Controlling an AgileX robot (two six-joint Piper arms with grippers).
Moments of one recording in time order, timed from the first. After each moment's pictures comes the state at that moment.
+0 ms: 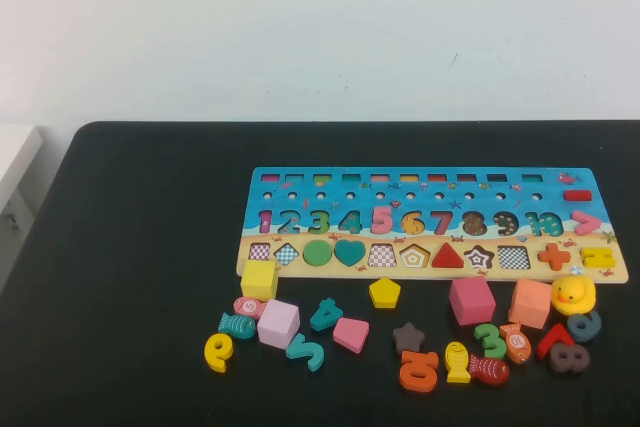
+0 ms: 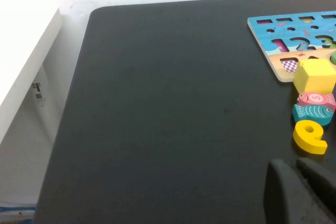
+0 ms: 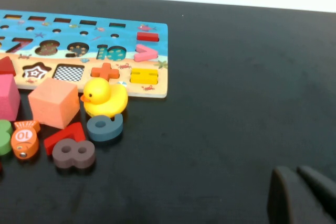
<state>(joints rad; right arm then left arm) -0.06 -0.01 0.02 -0.06 0.41 -0.03 -0.08 -0.01 0.02 -0.15 0.36 0.10</state>
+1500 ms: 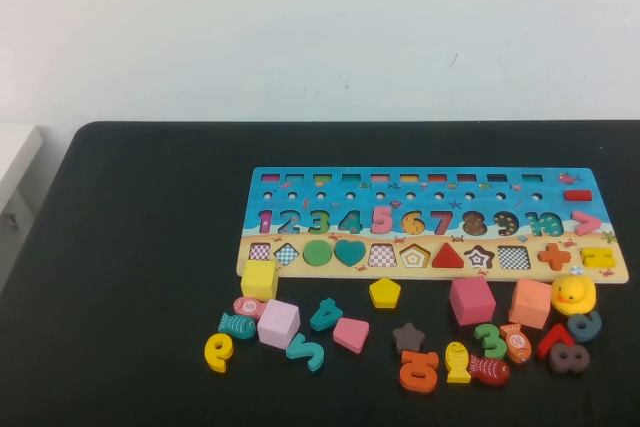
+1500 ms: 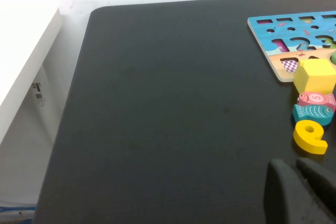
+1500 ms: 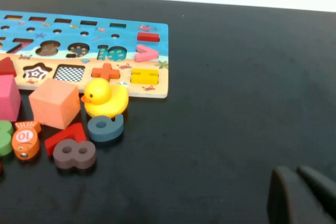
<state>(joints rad) -0.06 -0.01 0.02 -0.06 0.41 -0.03 -0.08 -0.01 0.02 -0.15 0.36 0.10</state>
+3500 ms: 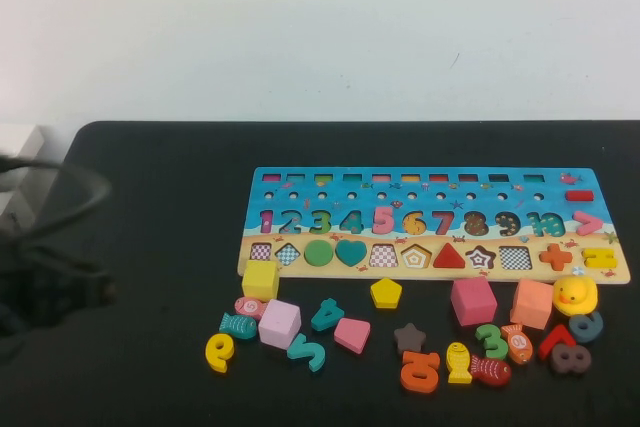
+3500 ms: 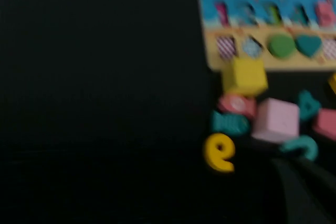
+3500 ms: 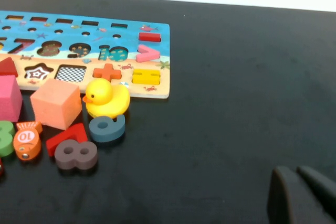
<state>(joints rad) -0.06 -0.01 0.02 -0.06 0.41 -0.03 -0.08 1.03 -0.74 -0.47 0.61 0.24</state>
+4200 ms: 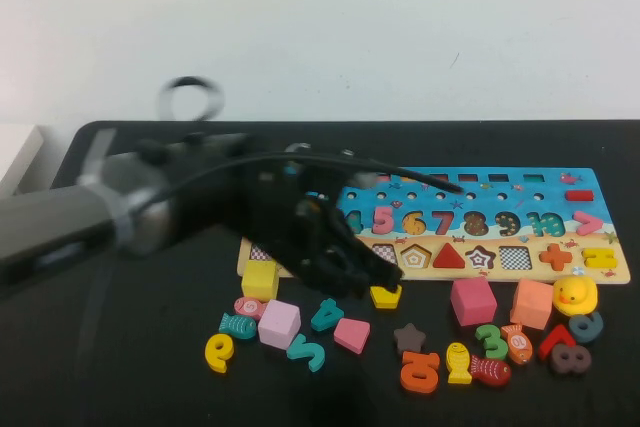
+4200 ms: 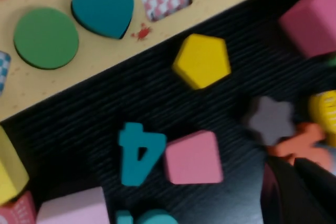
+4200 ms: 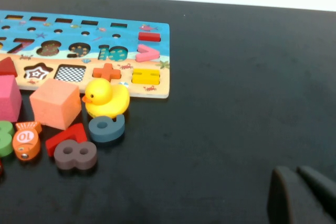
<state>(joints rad) -0.06 -0.01 0.02 -0.06 0.41 -0.03 -0.59 1.85 -1.31 -0.43 0.65 0.15</state>
